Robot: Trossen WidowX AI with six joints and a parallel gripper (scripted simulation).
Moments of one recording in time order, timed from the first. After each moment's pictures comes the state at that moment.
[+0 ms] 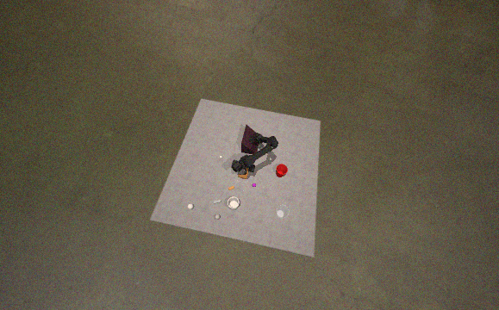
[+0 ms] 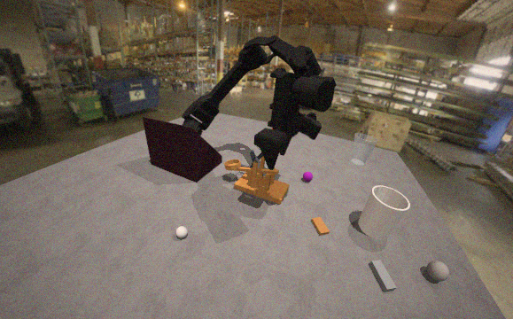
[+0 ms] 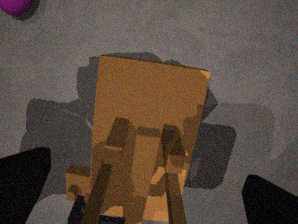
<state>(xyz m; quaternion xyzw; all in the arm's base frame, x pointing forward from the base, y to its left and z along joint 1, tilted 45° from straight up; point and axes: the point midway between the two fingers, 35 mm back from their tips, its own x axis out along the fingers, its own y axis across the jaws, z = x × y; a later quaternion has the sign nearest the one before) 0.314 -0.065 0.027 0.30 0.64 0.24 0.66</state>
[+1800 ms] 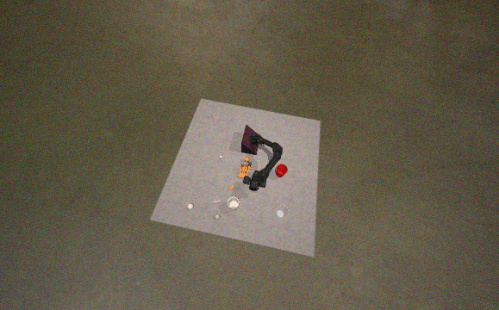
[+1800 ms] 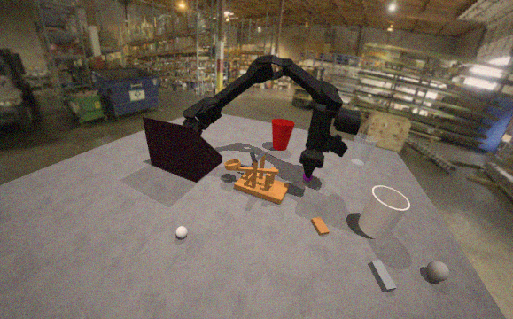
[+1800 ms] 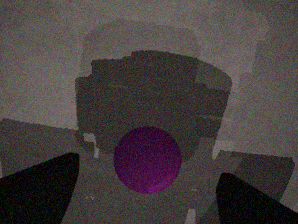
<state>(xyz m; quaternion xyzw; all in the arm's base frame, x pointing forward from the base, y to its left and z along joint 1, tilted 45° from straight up) 0.406 0.062 0.061 0.29 0.63 0.25 0.67</state>
